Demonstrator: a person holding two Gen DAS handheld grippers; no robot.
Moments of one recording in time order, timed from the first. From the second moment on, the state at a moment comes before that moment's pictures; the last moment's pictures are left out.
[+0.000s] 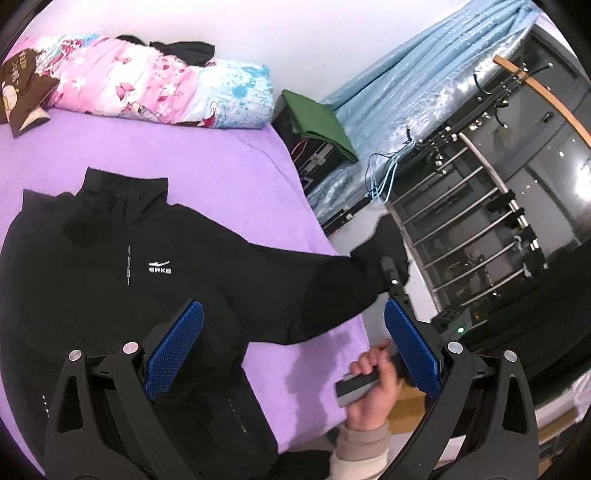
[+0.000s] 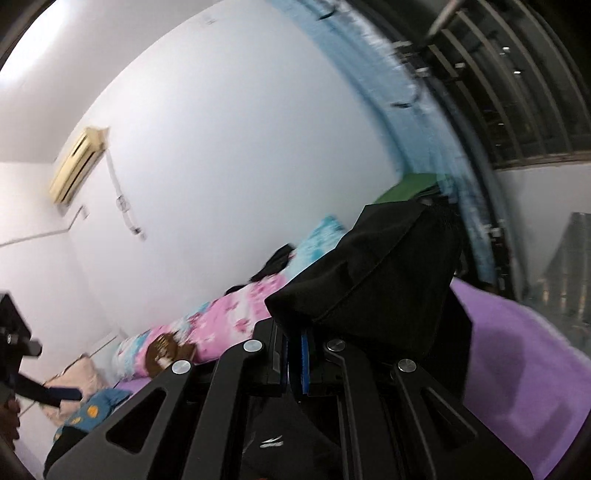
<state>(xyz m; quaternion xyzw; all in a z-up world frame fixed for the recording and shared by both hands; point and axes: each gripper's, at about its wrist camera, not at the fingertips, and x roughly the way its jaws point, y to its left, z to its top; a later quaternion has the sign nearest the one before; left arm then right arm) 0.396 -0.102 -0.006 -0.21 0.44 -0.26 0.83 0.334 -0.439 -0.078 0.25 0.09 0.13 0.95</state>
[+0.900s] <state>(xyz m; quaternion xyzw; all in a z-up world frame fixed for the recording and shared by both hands) 0.465 -0.103 0.034 -0.07 0.59 -0.17 0.79 0.288 -0.187 -0.077 -0.09 0.09 0.27 0.95</state>
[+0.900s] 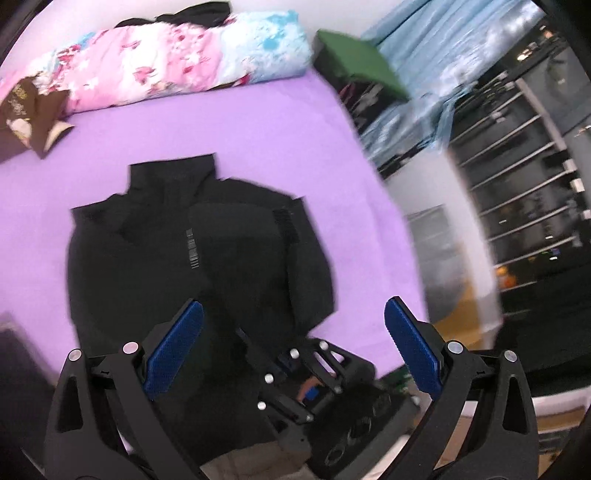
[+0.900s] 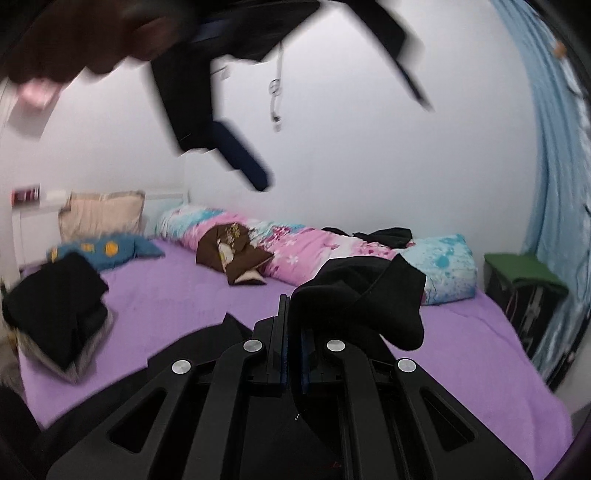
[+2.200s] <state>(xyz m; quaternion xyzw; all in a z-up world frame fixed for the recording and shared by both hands) 0.495 -0.055 -0.111 0.03 0.74 0.00 0.67 0.227 -0.075 -0.141 -0.42 0.03 0.24 0.88</state>
